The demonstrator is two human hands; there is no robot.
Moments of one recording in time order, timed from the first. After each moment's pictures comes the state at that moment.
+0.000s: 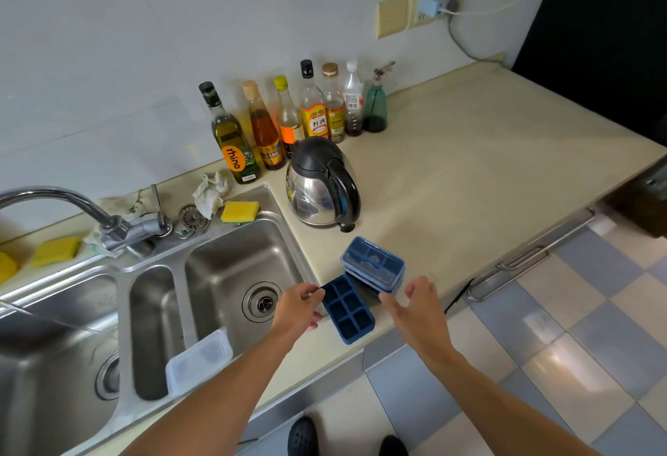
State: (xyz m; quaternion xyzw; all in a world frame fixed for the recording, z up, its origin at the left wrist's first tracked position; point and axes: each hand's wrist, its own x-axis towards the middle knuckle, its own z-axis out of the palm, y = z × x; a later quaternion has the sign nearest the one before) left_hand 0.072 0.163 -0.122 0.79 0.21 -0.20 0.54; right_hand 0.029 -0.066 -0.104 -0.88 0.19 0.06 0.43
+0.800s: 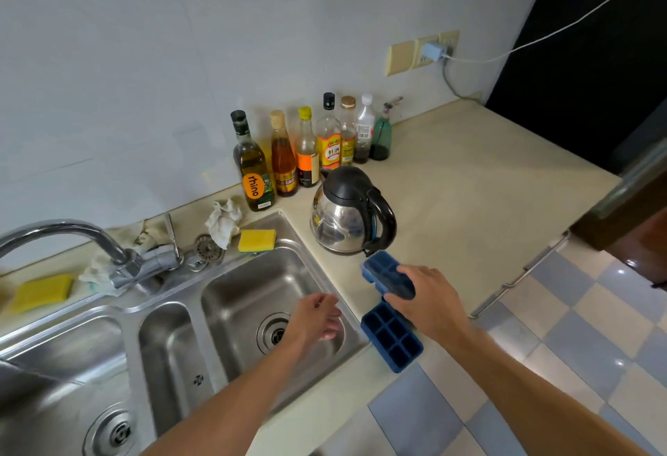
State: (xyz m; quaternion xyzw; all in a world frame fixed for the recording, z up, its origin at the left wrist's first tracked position) left_hand 0.115 0.237 -0.101 0.71 0.12 -0.28 0.63; right_hand 0.082 0.002 -0.044 -0.97 0.06 0.02 0.23
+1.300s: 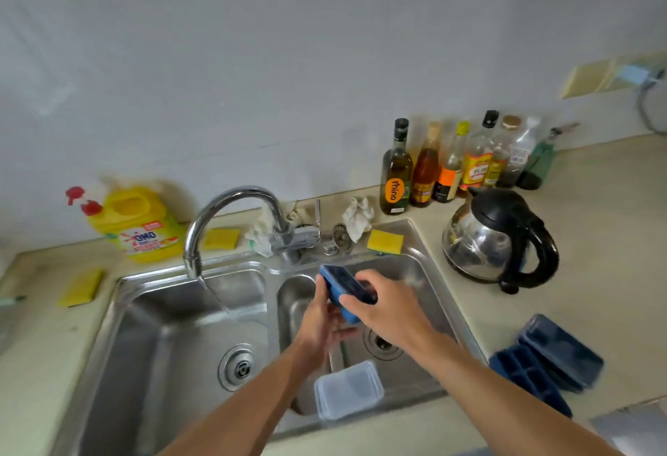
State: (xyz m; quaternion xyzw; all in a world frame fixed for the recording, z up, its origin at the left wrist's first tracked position) left_hand 0.075 0.412 -0.059 0.54 0.28 -0.13 0.78; right_hand 0.108 0.264 -0.012 -0.90 -0.14 0.13 0.40
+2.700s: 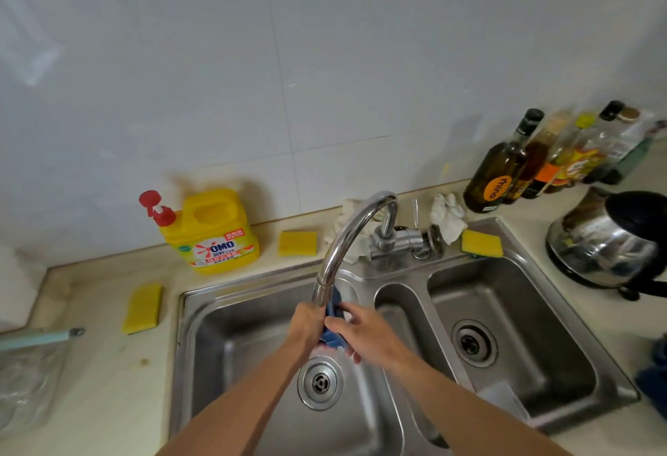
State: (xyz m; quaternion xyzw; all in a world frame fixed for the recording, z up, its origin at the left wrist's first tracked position) left_hand 0.096 0.702 -0.100 0.71 0.29 -0.19 0.61; right_hand 0.101 0.561 -0.092 -0.78 -0.04 0.32 0.53
